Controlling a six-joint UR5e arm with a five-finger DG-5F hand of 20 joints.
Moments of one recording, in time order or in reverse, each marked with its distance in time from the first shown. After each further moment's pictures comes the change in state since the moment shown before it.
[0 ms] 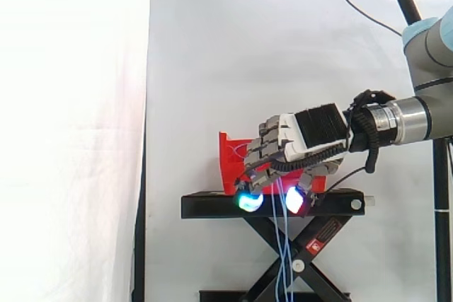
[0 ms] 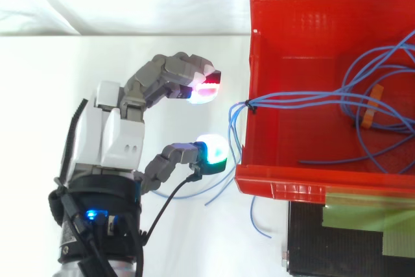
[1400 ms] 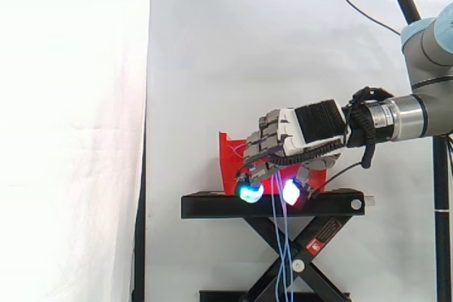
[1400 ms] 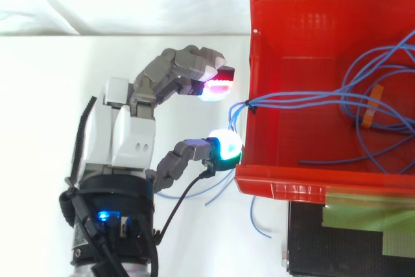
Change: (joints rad) arm -0.027 0.000 0.014 0.006 -0.029 -0.035
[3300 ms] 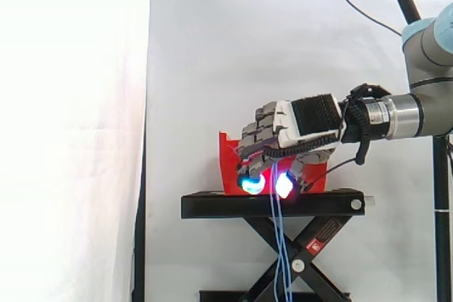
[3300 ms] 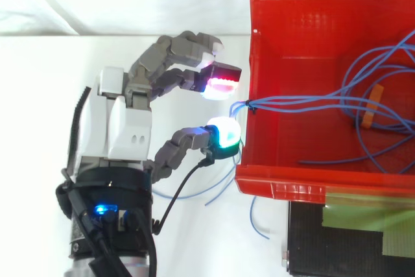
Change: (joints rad) arm 0.000 0.000 0.000 0.054 -0.003 0.000
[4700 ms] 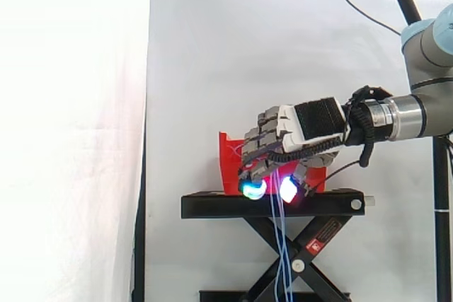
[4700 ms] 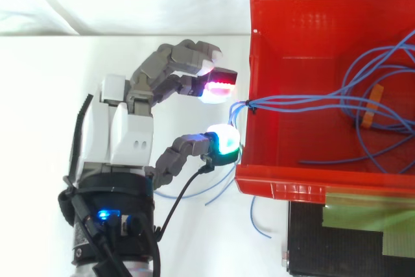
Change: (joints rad) arm -0.006 0.000 0.000 -0.029 -0.024 0.000
